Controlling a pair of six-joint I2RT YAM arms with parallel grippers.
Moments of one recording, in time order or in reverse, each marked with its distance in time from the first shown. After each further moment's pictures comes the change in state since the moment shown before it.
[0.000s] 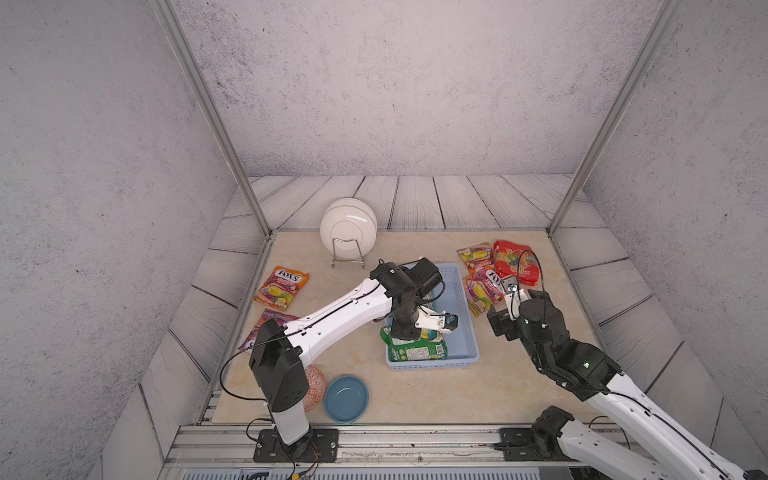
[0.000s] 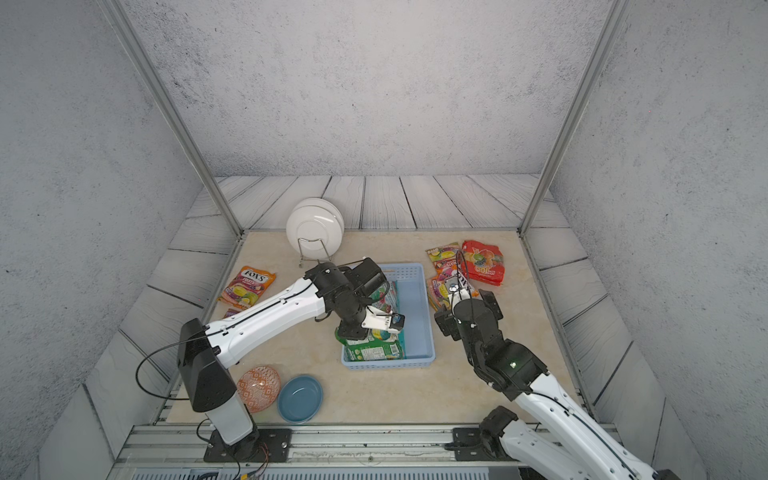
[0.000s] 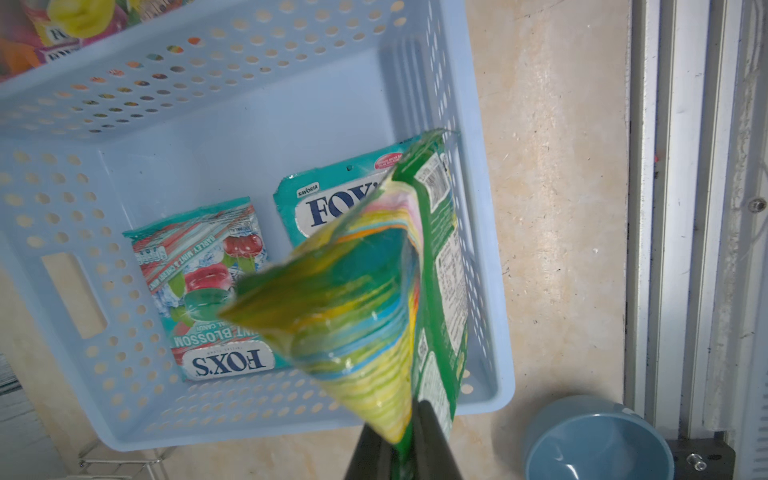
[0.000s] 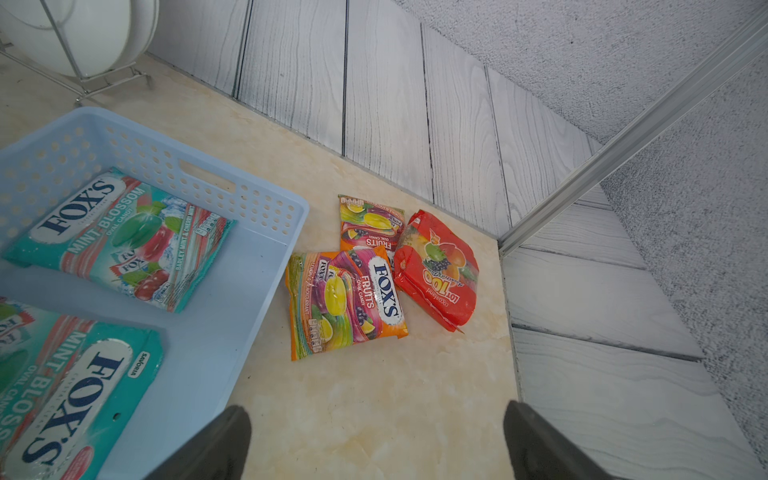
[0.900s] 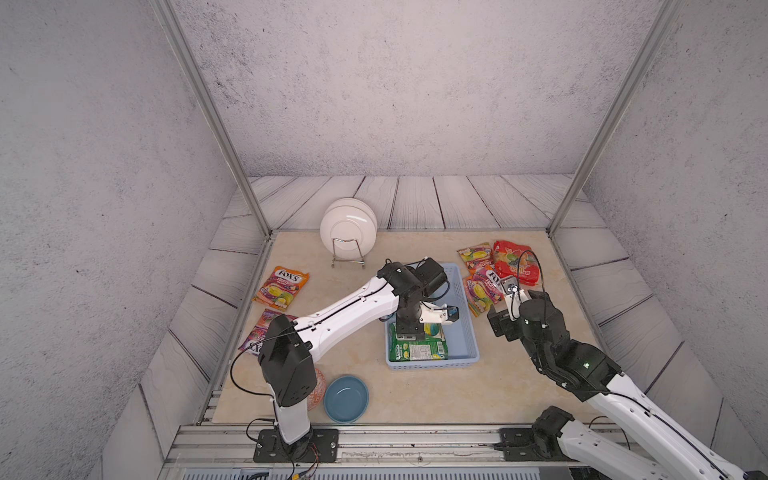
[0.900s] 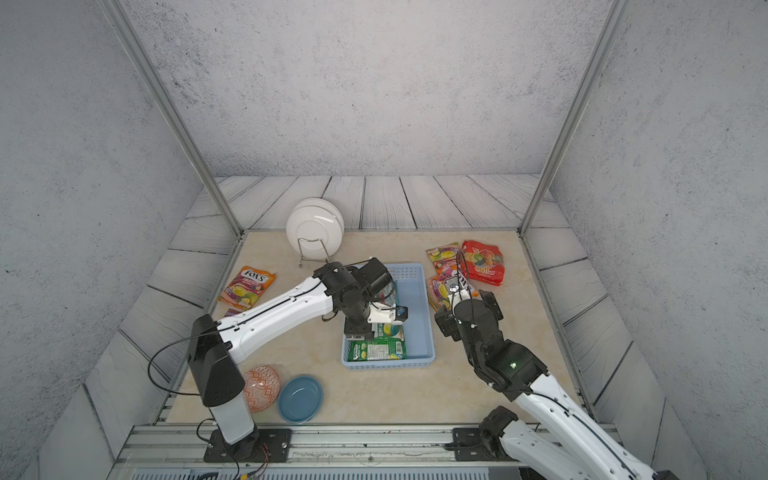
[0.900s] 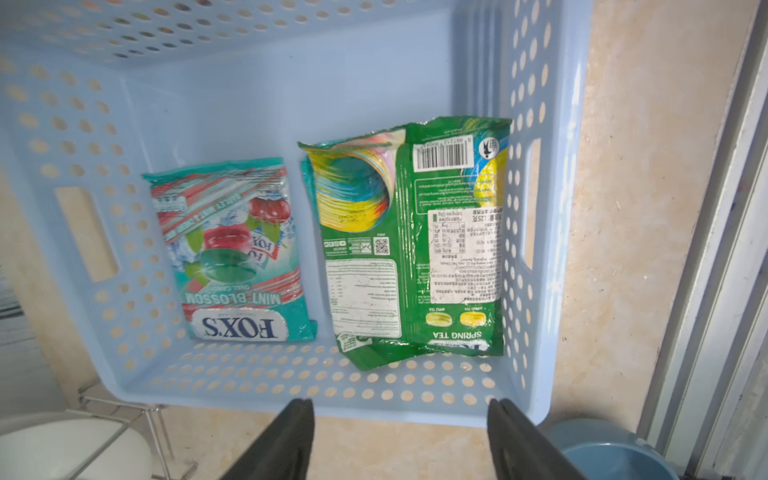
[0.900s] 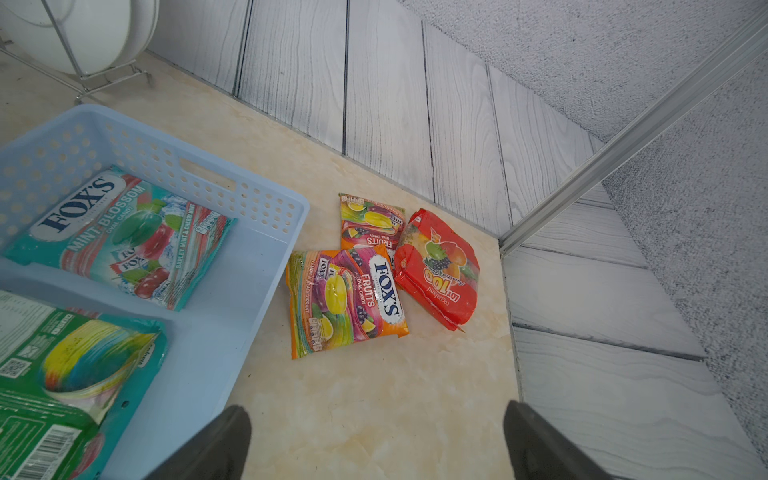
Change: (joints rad) left arm 0.002 -0.012 0.000 0.062 -0.106 -0.129; right arm -0.003 -0.003 -0.005 0.000 -0.008 -0.001
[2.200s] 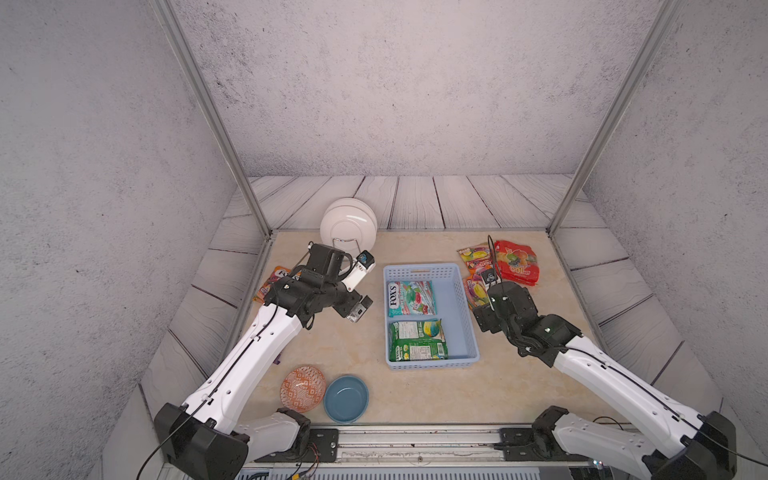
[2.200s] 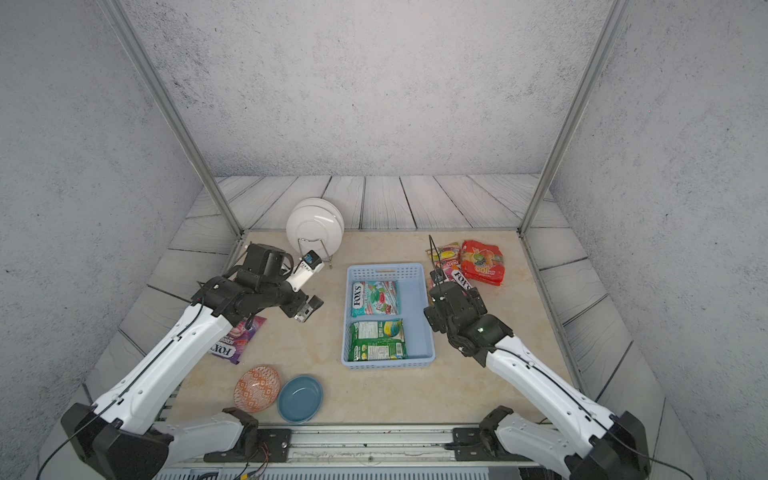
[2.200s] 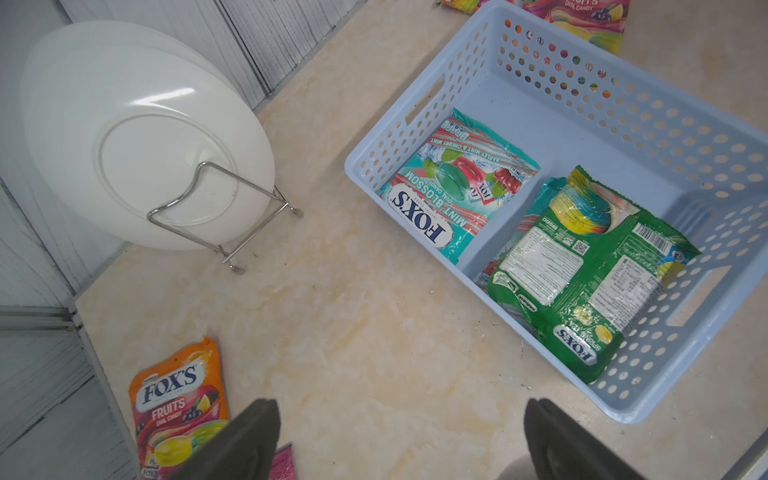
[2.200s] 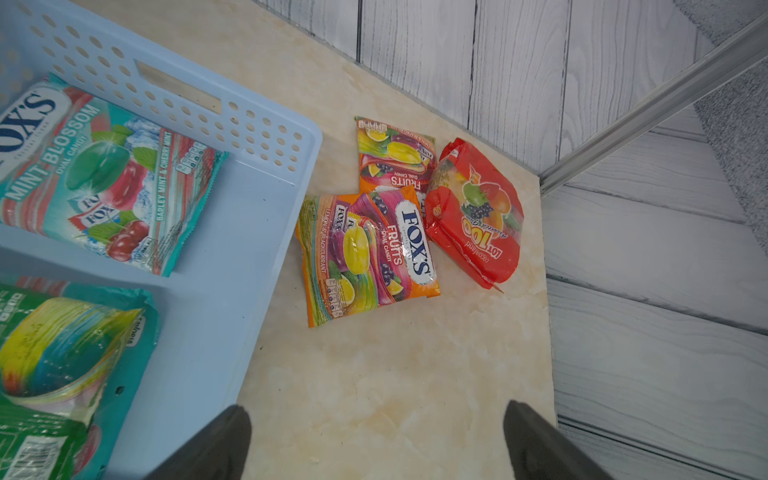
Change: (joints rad) left arm 0.499 -0.554 -0.422 0.330 0.126 -0.364; right arm -0.041 0.337 0.125 -0.079 -0.027 0.143
